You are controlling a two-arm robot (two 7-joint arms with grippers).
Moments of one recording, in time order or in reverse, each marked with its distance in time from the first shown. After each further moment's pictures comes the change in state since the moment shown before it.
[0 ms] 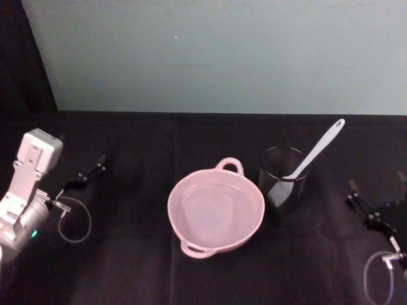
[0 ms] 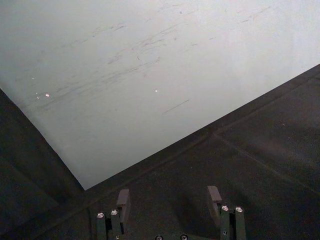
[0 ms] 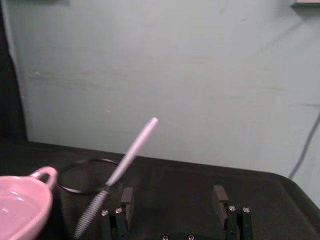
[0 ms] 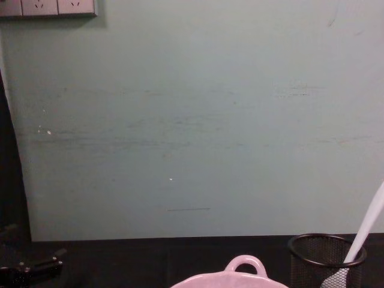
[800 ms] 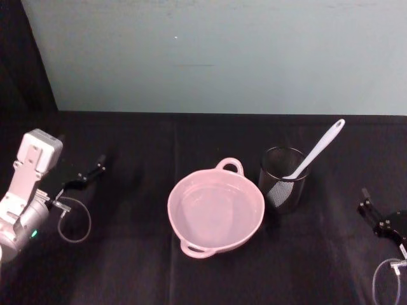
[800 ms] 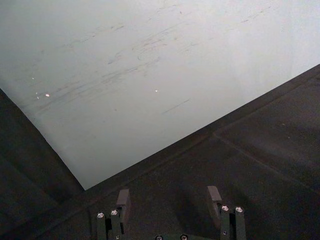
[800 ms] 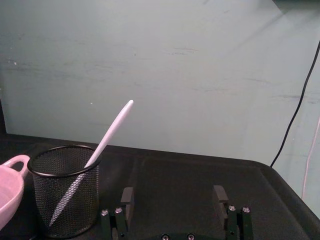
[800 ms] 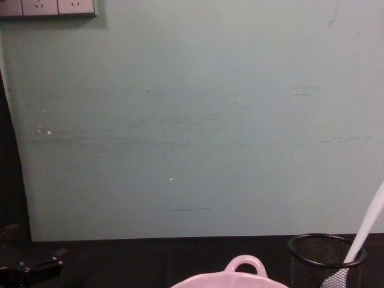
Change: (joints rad) left arm 0.000 0.000 0.000 0.000 0.000 0.000 0.000; right arm -0.002 -0.024 0.037 0.060 -0.021 -0.034 -0.008
